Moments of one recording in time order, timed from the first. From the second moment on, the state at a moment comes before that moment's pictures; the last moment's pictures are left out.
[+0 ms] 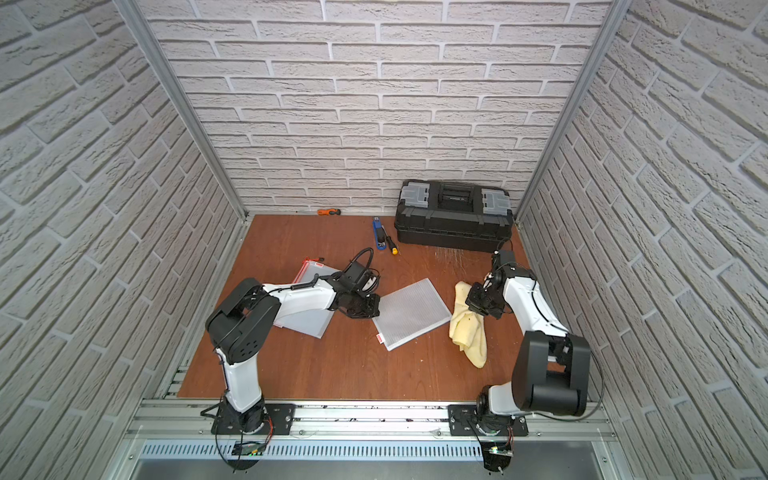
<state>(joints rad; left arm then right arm) -0.72 1.89 1.15 -0.38 0.27 -0.60 -0.20 1.37 1.01 -0.98 -0.24 0.37</state>
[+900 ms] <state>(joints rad) -0.71 1.67 0.91 -0.30 0.37 -0.72 -0.13 1.53 0.91 -0.88 -0.27 0.36</state>
